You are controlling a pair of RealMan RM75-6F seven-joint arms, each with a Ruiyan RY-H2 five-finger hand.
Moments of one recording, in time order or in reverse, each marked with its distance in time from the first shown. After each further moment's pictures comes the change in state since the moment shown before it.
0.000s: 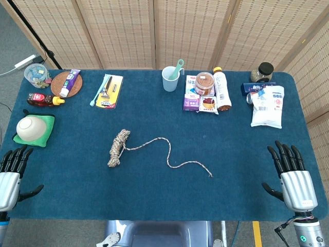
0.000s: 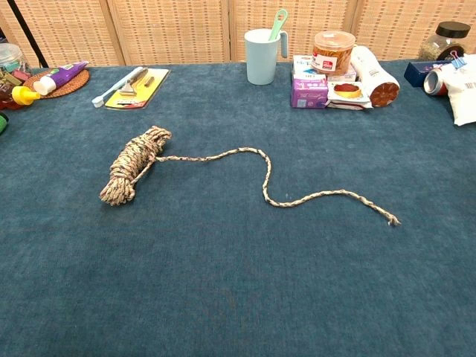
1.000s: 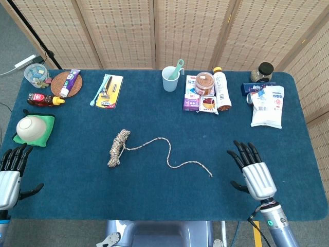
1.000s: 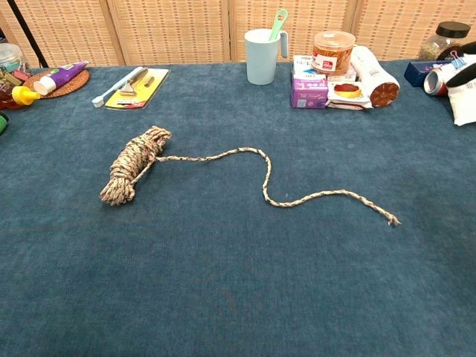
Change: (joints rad) left arm -0.004 -0.001 -0.012 -0.023 -0.025 -0.006 0.025; right arm 0.151 -0.187 0.011 0.081 0.005 -0.221 -0.008
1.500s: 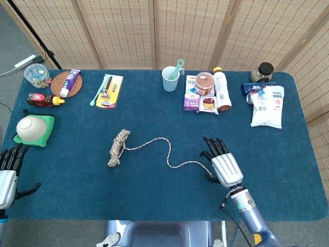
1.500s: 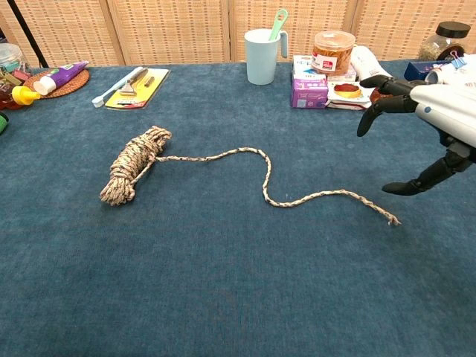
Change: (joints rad) left arm 0.002 0.006 -0.008 0.011 -0.031 -0.011 -0.030; right arm 0.151 -0.185 0.075 0.031 0.178 -0.201 -0.117
